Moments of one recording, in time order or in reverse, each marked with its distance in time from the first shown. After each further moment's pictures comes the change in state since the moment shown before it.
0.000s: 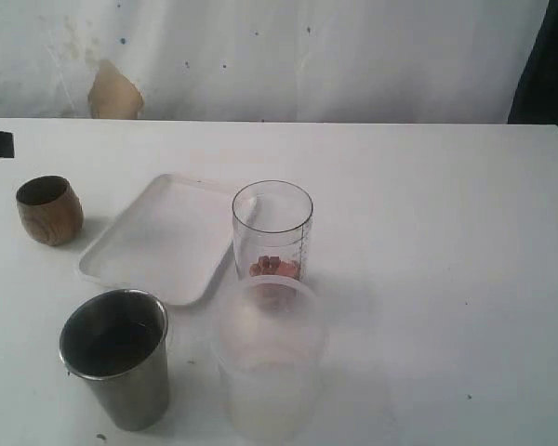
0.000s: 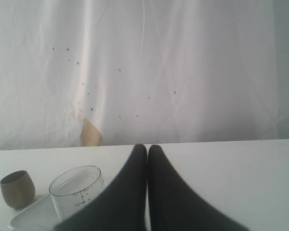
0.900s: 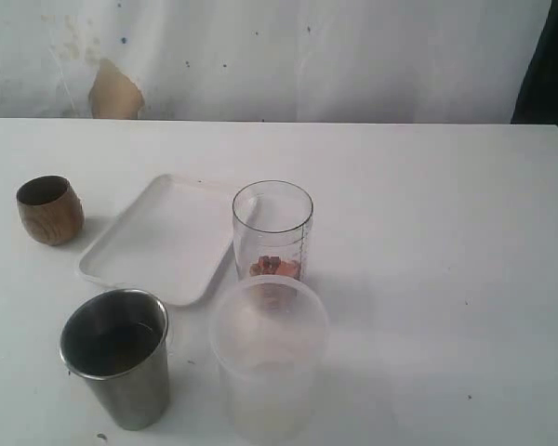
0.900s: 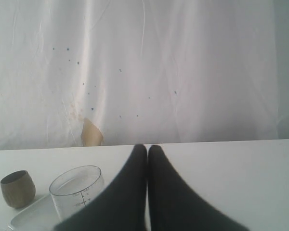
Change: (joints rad) left arm 0.000 -1.168 0.483 -0.045 0.053 -0.039; right arm 0.000 0.000 0.000 0.000 0.000 0.000
